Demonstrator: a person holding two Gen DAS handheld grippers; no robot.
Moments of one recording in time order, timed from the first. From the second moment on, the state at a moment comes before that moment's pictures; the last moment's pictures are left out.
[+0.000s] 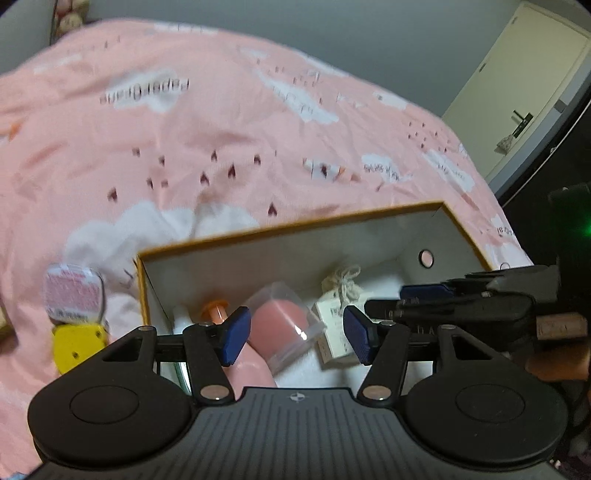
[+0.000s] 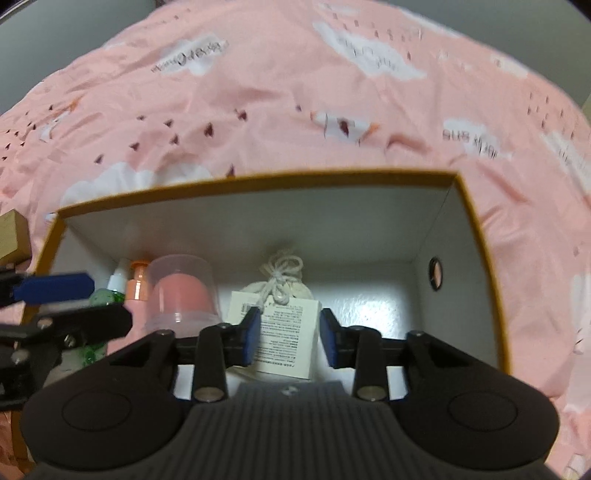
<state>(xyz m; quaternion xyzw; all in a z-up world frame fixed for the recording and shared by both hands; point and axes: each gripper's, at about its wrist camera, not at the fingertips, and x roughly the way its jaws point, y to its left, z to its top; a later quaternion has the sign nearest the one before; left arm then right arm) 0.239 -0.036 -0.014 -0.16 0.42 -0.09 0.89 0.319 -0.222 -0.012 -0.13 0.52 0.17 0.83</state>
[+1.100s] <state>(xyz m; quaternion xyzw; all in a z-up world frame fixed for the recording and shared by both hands) 0.104 0.084 0.016 -0.14 0.26 0.16 0.94 0.185 -0.078 0.055 -0.20 0.29 0.32 0.88</state>
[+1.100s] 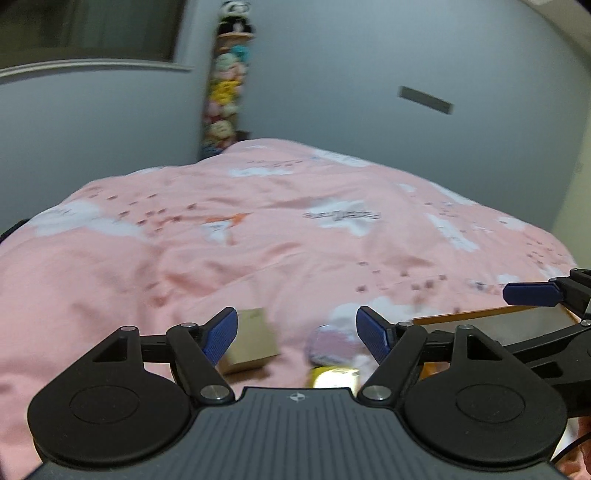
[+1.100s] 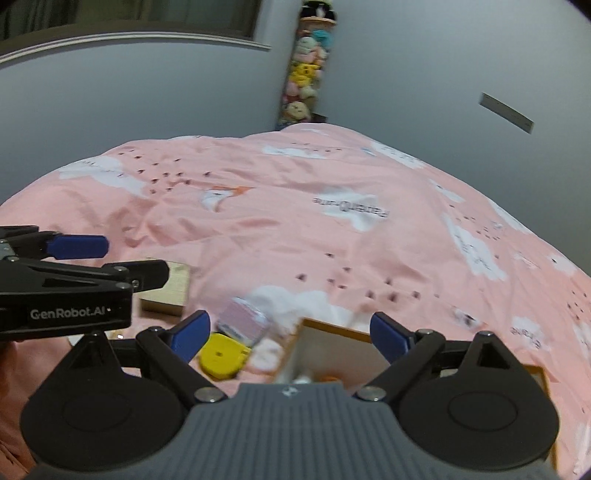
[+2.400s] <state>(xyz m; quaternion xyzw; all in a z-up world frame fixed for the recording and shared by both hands) 0.105 0.105 -0.086 -0.03 0.39 0.28 0.87 0.197 -0.006 -0.038 -0.07 0.42 0.35 0.83</state>
